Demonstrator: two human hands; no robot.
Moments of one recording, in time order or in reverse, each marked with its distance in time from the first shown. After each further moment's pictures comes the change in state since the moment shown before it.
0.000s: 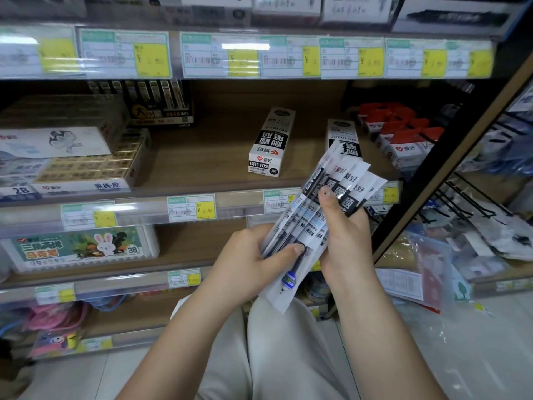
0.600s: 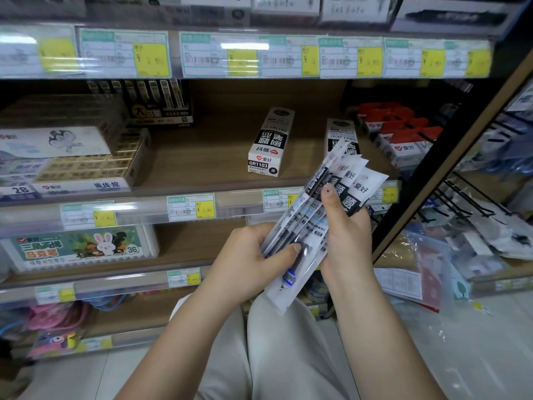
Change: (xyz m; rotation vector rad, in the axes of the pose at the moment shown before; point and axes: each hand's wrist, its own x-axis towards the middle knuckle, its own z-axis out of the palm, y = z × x) left_hand 0.001 0.000 0.002 0.067 0.040 0.035; right_hand -0.004 -0.002 0.007 0.012 0.062 -0.055
